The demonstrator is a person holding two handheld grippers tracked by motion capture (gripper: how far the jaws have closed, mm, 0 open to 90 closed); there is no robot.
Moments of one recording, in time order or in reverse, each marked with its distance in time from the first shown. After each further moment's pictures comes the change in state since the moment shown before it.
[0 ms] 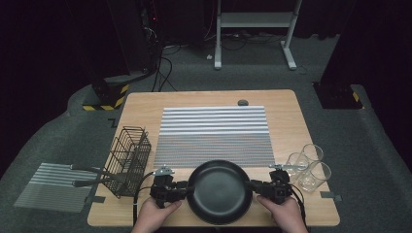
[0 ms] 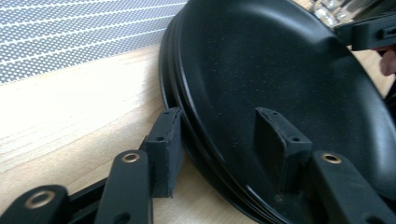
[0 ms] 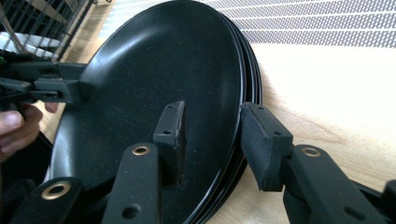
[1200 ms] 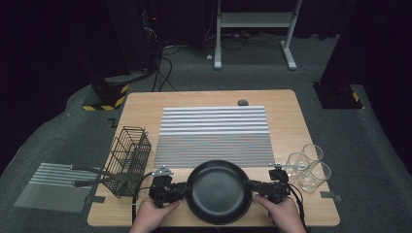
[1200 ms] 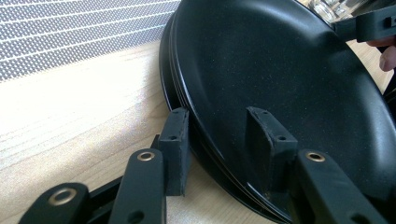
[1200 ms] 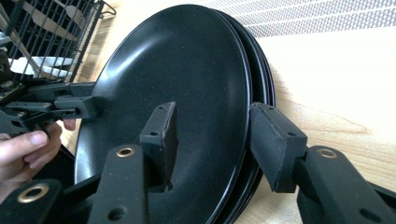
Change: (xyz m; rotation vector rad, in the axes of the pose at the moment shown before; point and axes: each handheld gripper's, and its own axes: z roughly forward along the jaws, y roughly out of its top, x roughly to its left) left arm 0.002 -0.002 -0.002 0.009 -0.005 0.007; right arm 0.004 0.002 0.002 0.012 0.021 0.099
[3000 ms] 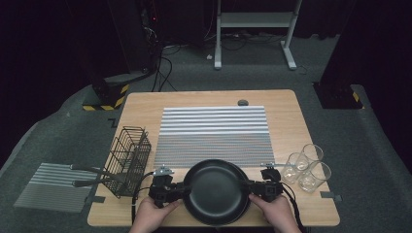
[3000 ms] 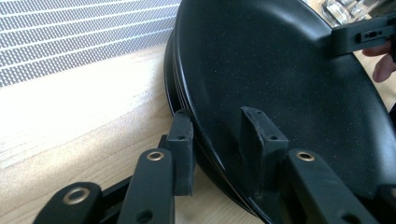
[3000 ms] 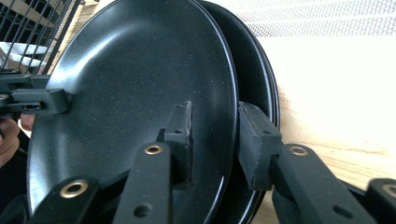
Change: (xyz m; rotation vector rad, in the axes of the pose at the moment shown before) left arm -0.011 0.005 -0.006 -0.001 0.069 -0.007; right arm 0.005 0.001 0.022 -0.007 -0.054 -0.057
